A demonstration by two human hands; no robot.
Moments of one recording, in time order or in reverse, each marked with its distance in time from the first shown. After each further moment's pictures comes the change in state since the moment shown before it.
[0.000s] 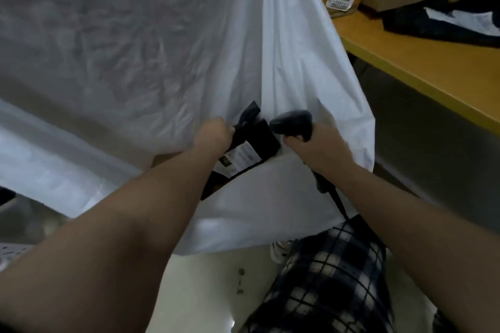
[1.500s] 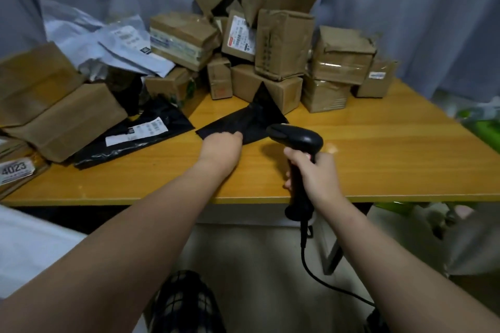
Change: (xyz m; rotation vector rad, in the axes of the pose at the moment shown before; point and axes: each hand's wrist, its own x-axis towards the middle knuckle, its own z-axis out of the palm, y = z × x) left_hand -0.160 0.471 0.067 0.654 0.311 1.179; right_hand -0.164 0.174 -0.305 0.776 0.928 0.222
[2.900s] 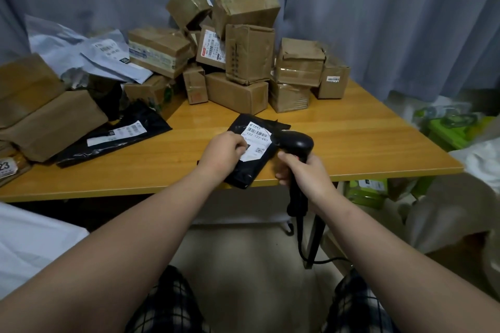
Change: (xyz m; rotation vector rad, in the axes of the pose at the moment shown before) left_hand -0.037 0.057 -0.020 -0.687 0.131 0.027; right_hand -0.035 -0.005 -0.054 0.031 0.009 0.096
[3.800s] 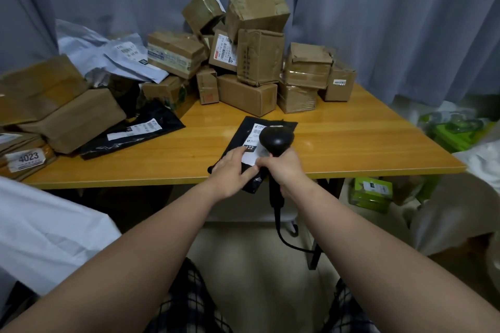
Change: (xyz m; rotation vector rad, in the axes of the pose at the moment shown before) left_hand -0.054 -0.020 0.008 -0.141 -0.230 -0.072; right_hand 0.004 0.004 0.058 -0.097 0.030 0.009
